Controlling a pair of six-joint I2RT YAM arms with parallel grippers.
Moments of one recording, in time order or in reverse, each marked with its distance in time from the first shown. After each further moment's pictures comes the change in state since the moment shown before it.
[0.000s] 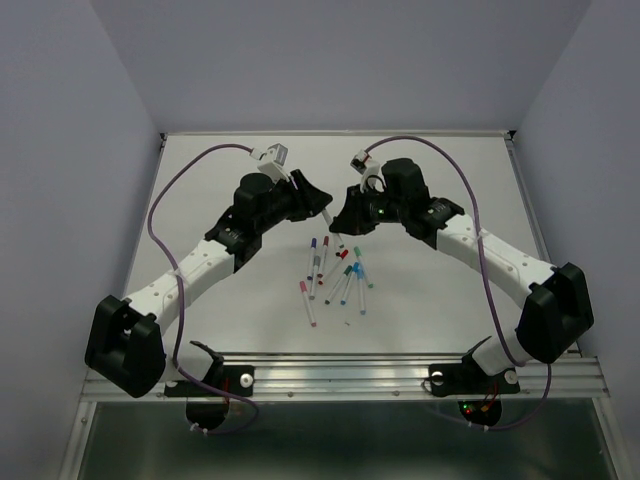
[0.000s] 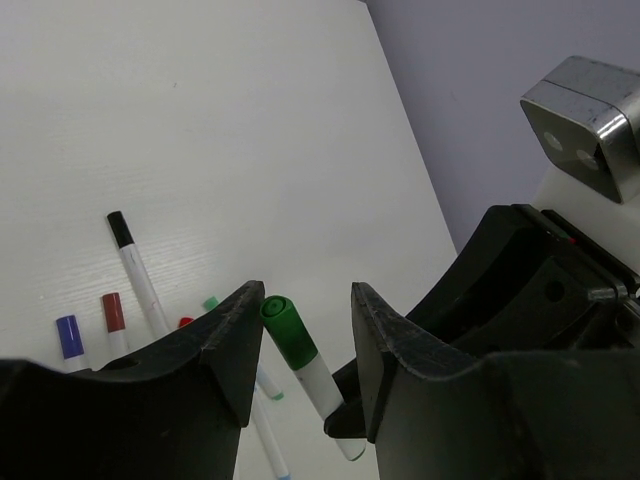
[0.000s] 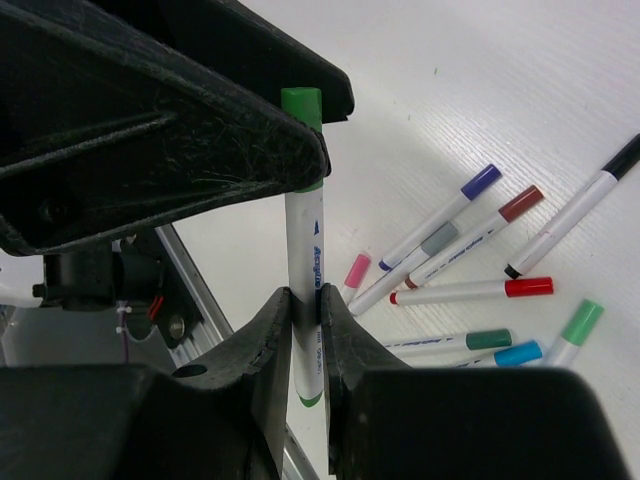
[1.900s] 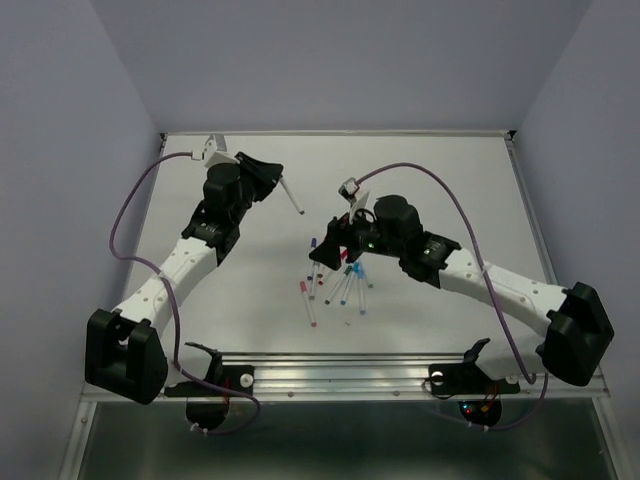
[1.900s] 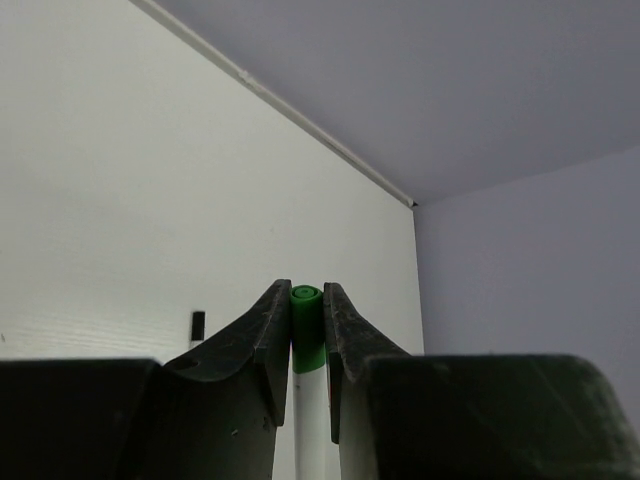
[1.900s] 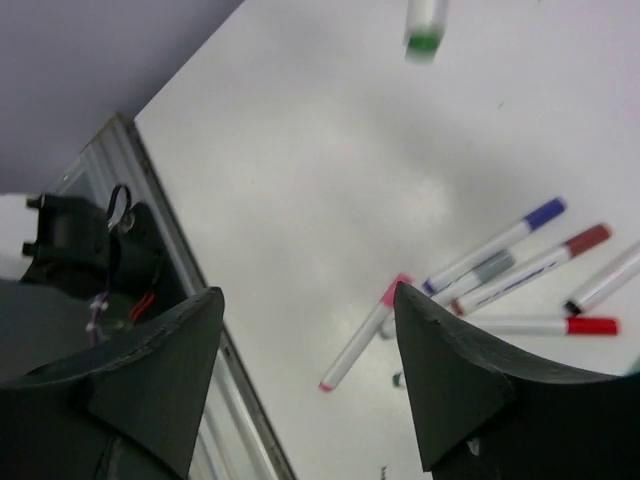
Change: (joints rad) left arm 0.197 -0.031 0.027 0.013 -0.269 -0.230; right arm 0.210 -0.170 -0.270 0.264 0.150 -0.023
